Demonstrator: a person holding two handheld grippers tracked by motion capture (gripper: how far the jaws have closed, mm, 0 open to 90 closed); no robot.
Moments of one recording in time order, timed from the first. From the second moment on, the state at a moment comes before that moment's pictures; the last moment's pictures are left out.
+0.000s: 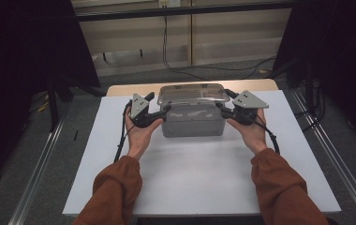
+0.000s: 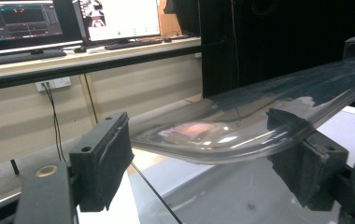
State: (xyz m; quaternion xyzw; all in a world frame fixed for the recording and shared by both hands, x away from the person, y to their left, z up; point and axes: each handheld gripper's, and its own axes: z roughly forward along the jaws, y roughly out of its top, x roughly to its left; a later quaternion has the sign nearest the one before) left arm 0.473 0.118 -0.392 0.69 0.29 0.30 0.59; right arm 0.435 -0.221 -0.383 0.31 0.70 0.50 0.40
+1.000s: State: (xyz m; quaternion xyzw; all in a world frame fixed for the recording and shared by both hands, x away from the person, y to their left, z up) left arm 0.491 0.119 -0.385 0.69 0.26 0.30 0.61; right arm 0.447 -0.228 -0.373 0.32 0.68 0.54 0.39
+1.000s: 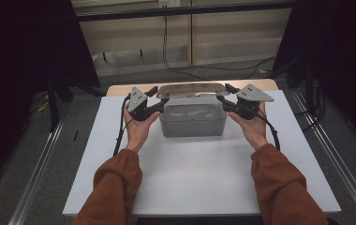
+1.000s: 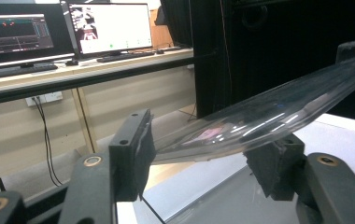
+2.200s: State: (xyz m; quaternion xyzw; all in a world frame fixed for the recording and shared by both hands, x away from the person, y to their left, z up) left arm 0.507 0.115 -0.378 0.68 0.27 0.32 0.60; right arm 0.474 -0.230 -0.367 0.33 0.68 0.54 0.37
